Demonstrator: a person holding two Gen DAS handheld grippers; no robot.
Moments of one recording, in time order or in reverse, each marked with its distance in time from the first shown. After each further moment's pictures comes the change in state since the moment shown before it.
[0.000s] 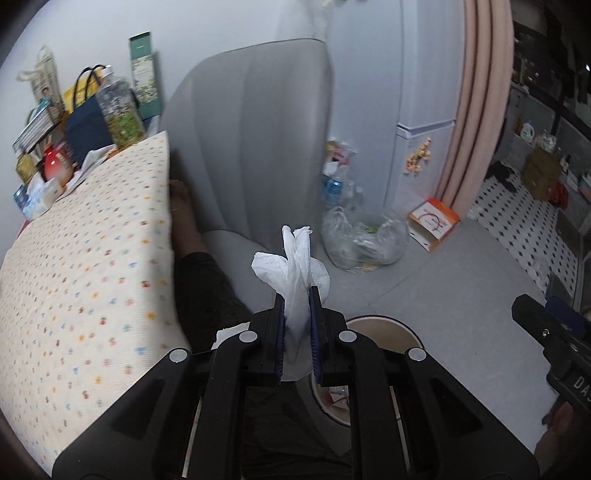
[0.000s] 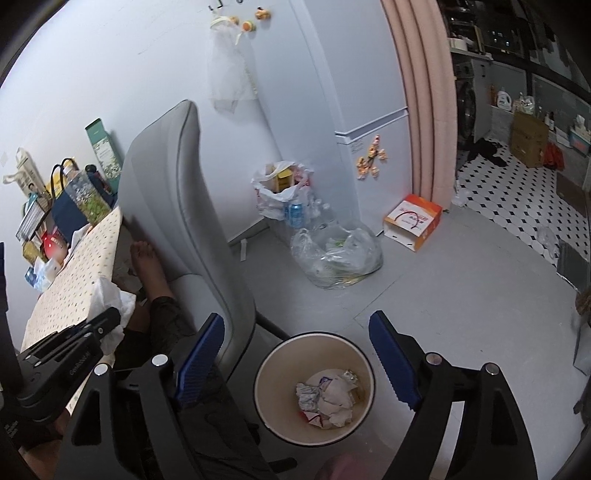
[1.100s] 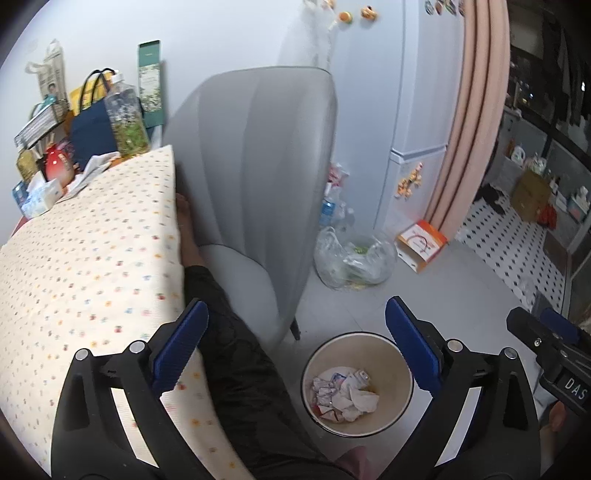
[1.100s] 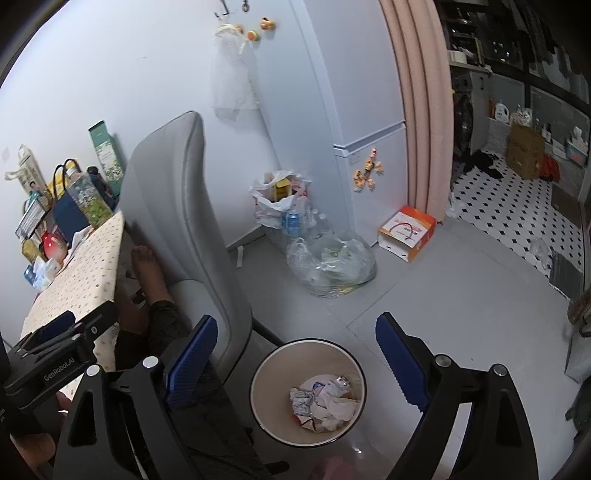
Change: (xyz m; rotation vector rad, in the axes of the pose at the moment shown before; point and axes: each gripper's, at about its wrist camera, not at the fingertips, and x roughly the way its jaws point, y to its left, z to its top) left arm -0.031 0.028 0.005 -0.060 -0.082 -0.039; right arm -0.025 0.015 0.007 -0.036 -0.030 -0.011
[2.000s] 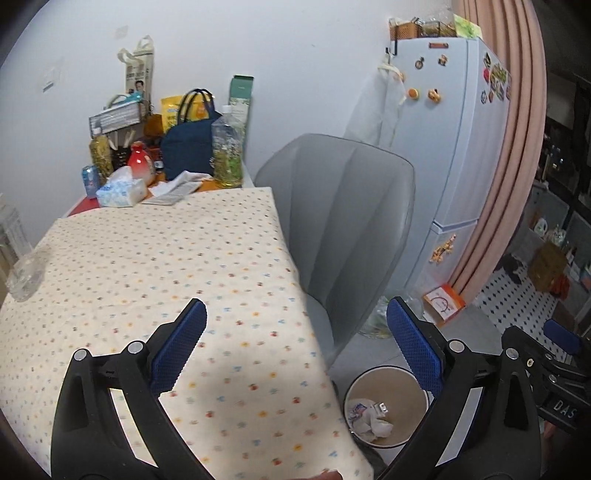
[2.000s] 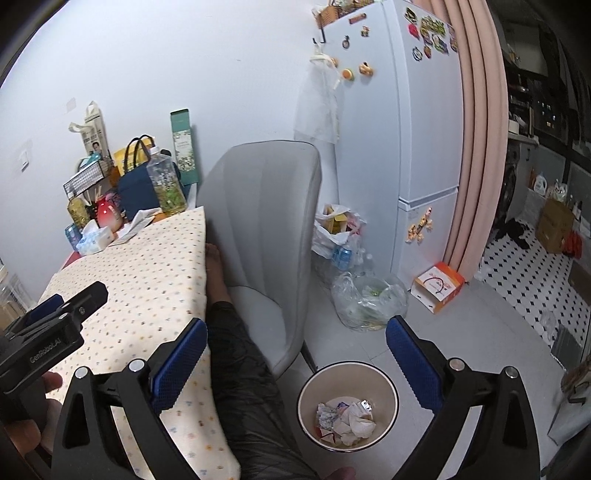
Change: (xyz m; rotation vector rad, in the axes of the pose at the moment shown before) left arm -0.124 0.131 -0.012 -0.184 -0.184 0.094; right arm -0.094 0.144 -0.004 -0.237 -0.105 0.085
